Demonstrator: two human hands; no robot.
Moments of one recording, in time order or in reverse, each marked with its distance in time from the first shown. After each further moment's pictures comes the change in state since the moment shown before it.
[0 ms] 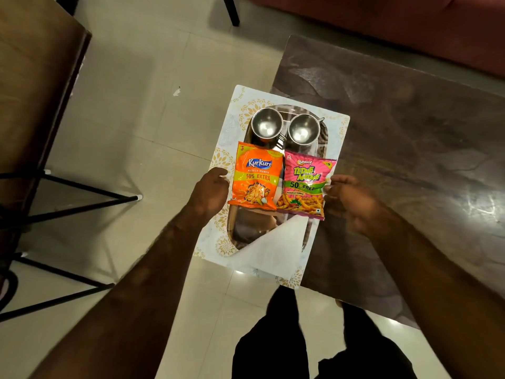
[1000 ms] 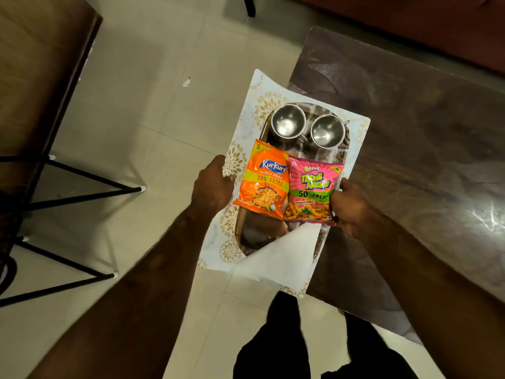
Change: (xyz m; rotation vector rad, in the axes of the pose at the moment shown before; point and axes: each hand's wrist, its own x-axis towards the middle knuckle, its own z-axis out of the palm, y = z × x) left_hand 0.024 -0.014 -0.003 0.312 0.161 0.193; right_hand 0.039 0.022 0.038 -0.122 0.028 -0.100
